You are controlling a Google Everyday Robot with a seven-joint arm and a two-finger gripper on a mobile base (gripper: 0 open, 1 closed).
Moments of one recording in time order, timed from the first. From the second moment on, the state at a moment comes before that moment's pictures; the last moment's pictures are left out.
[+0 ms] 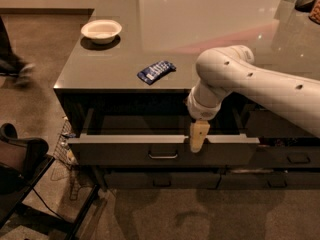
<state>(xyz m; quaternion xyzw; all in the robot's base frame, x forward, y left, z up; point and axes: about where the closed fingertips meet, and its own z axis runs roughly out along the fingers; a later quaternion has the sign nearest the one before) 0.581 -0.119 0.702 -0.71 0.69 0.01 0.12</state>
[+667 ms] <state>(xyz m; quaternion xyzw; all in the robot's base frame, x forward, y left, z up) 0.599 -0.122 0.699 -0.72 0.69 0.01 0.13</state>
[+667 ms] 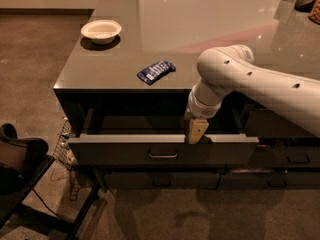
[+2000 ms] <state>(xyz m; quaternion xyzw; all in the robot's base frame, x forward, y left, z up) 0.600 -0.151 0.757 -0.69 0.71 -0.07 0.12</state>
